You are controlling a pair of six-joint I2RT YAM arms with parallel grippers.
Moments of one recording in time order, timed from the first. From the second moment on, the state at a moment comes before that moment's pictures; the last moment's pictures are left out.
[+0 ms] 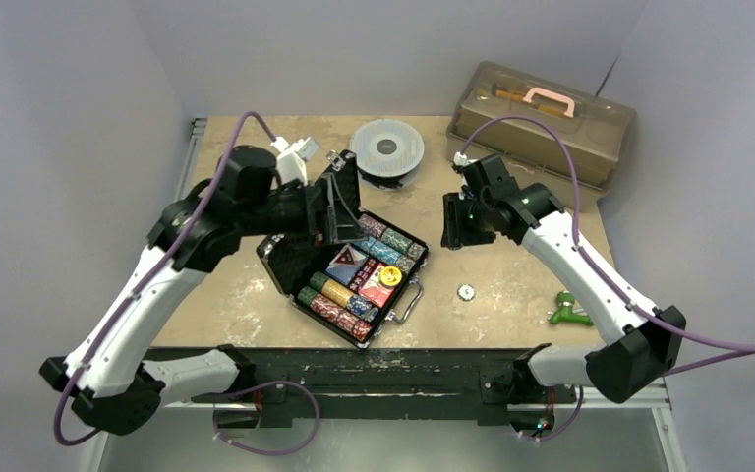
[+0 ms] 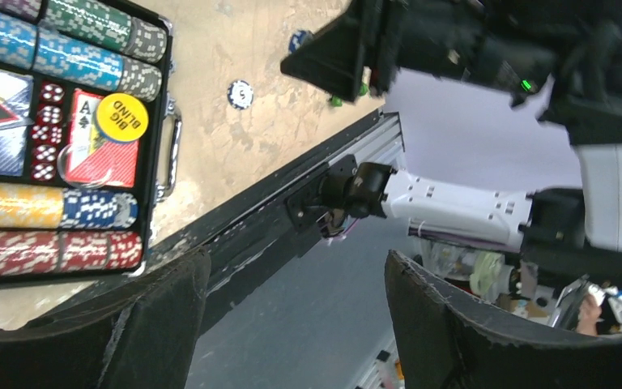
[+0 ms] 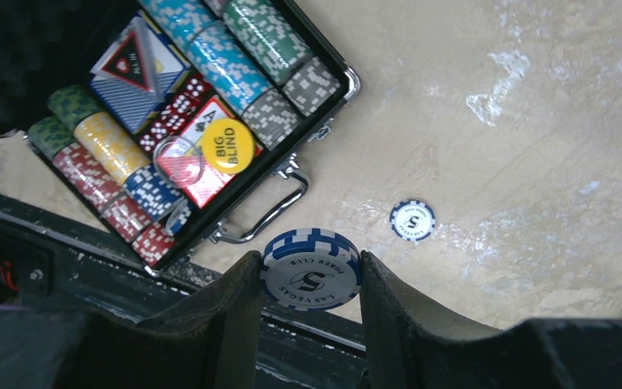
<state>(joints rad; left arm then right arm) -0.65 1.17 1.52 -0.93 0.39 -0.78 0.51 1.31 1.34 -1.01 -0.02 0.35</state>
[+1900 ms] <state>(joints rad) -1.15 1.48 0.76 0.68 -0.41 -0.97 0.44 1.68 1.71 -1.50 -0.07 1.05</state>
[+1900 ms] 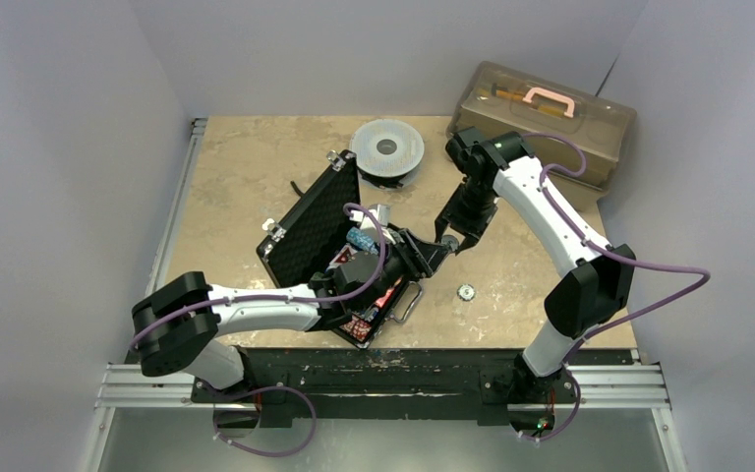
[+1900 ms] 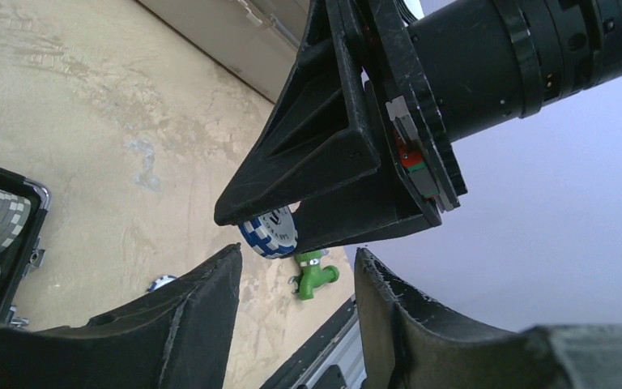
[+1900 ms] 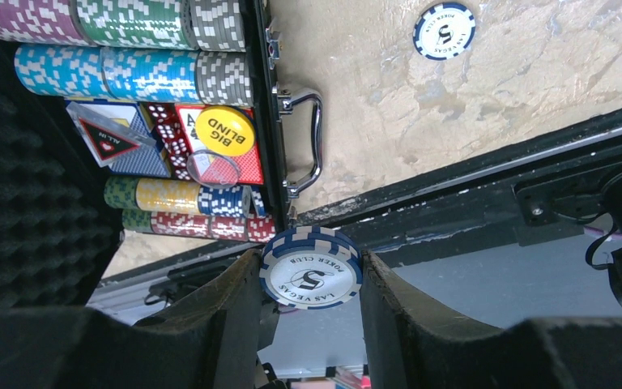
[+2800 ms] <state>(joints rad) -1.12 1.59 0.77 0.75 -0.42 -1.20 0.44 1.66 1.68 -1.49 -0.12 1.08</state>
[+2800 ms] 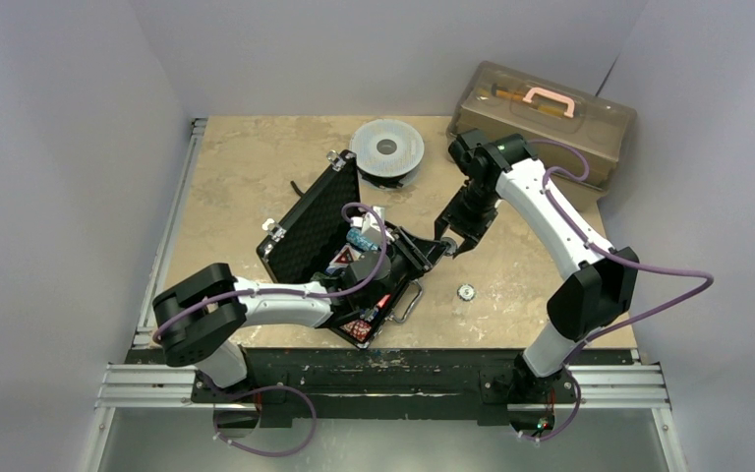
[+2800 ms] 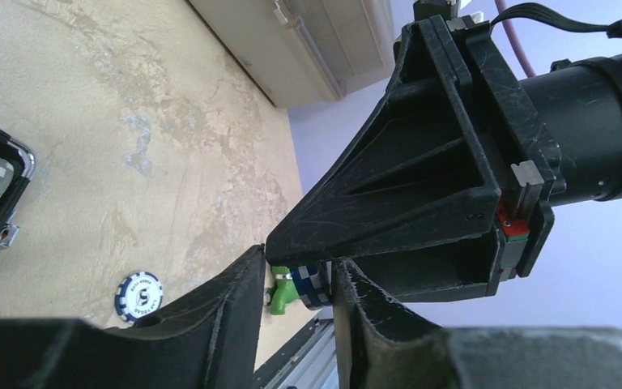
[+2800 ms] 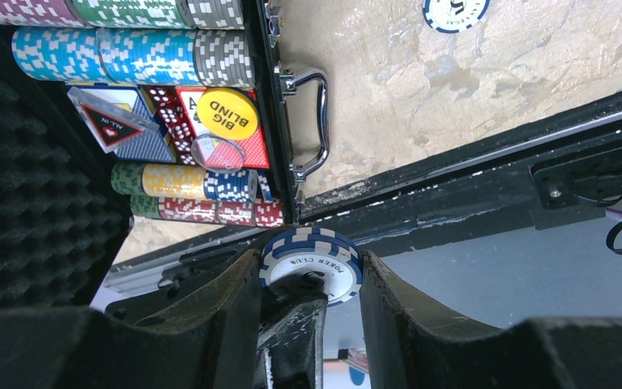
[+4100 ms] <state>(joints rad) -1.07 1.22 0.94 -0.68 -0.13 -0.40 0.35 1.47 1.21 -1.24 -0.02 0.65</state>
